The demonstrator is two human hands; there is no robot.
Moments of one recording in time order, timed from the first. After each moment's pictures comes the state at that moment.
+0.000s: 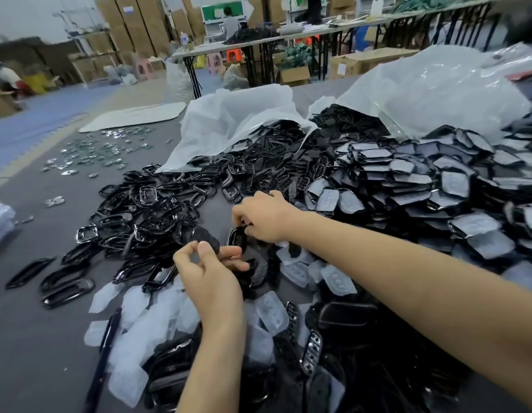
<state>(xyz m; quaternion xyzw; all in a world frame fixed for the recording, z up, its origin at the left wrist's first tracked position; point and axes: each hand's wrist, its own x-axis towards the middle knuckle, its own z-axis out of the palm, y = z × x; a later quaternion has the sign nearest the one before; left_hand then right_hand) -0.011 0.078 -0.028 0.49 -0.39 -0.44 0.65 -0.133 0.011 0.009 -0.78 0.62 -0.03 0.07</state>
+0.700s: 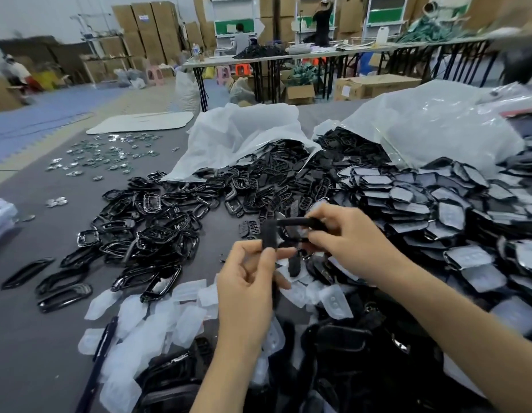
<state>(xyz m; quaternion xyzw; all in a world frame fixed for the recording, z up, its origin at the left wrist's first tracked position) -0.024 0.105 -0.007 0.35 -0.58 -0.50 0.54 -0.188 0.115 0.032 -0.59 0.63 -0.44 0.26</state>
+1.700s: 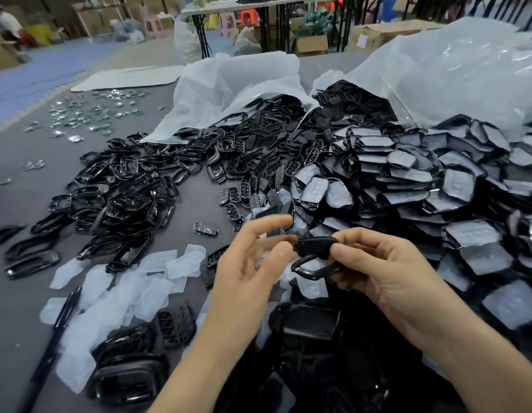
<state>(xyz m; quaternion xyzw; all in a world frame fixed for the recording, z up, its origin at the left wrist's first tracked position) -0.044 0.123 -0.016 0.29 -0.63 -0.56 0.46 -0.204 0.185 0.004 -0.34 0.51 -0.59 0.52</state>
